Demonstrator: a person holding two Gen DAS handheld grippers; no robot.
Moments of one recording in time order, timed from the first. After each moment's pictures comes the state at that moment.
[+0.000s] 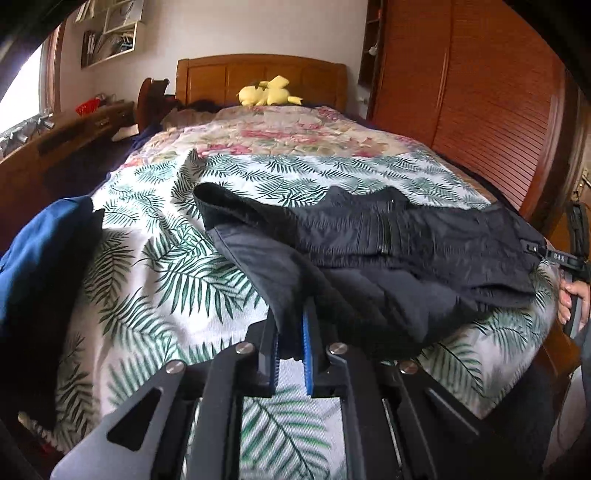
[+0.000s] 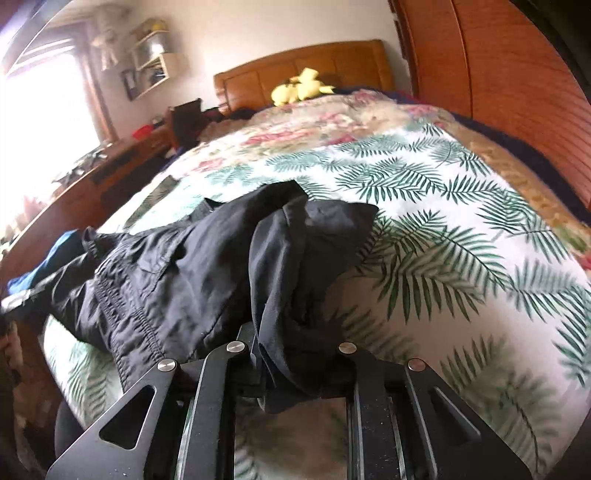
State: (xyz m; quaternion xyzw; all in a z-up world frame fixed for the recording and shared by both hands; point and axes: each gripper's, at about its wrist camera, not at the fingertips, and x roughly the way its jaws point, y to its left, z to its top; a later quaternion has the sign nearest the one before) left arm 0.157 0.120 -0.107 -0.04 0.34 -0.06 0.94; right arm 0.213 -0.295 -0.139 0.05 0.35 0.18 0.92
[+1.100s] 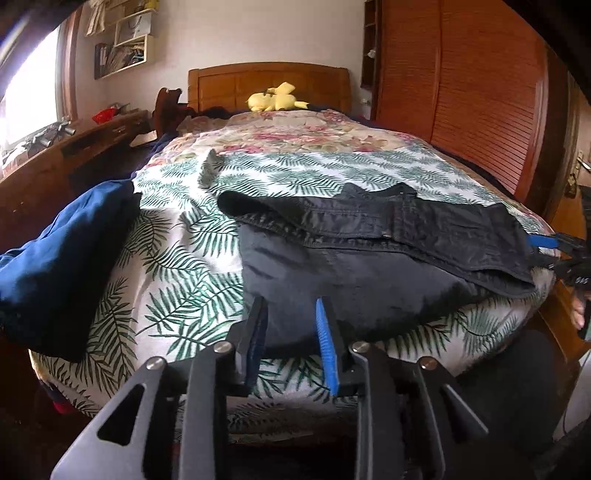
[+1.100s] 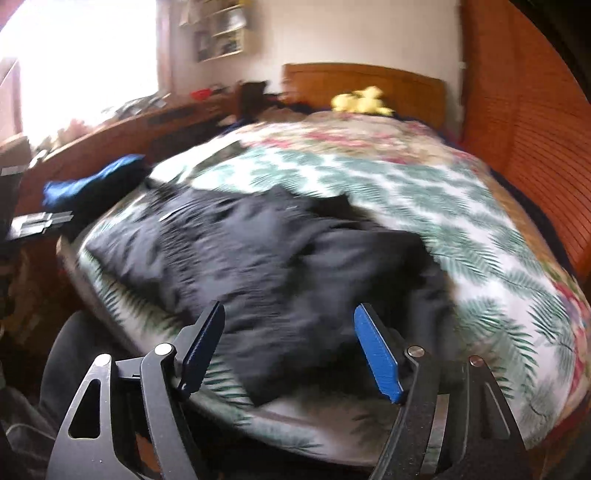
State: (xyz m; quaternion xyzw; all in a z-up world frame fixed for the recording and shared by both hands) left arm 0.060 0.108 -0.109 -0.01 0.33 -0.03 0.94; right arm 0.078 -0.208 -0.123 -0.09 0.33 0.25 0.91
